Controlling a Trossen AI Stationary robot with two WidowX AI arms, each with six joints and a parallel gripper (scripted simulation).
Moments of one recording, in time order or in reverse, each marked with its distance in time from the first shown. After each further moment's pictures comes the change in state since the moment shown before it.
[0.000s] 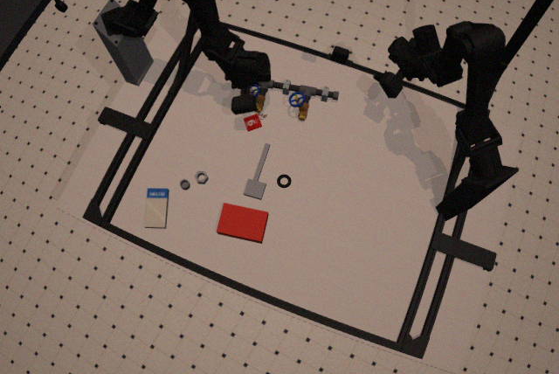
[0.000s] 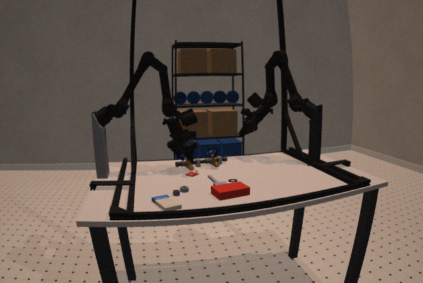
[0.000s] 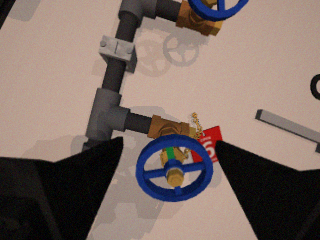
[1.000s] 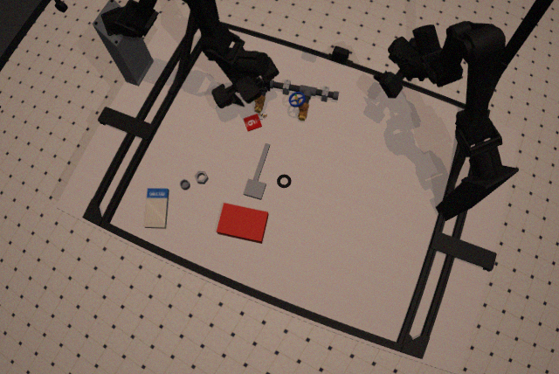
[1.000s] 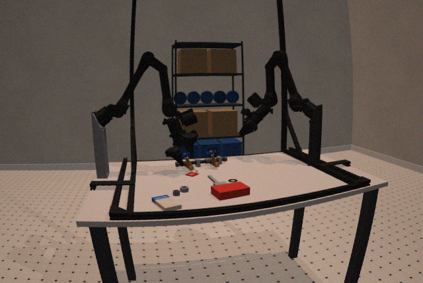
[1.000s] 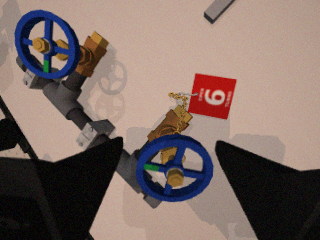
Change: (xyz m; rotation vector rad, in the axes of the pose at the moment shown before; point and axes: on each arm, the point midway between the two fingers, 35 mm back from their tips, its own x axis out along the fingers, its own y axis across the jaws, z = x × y) left arm 0.000 0.000 0.000 0.000 0.000 0.000; right arm 0.000 0.000 0.000 1.140 0.000 0.000
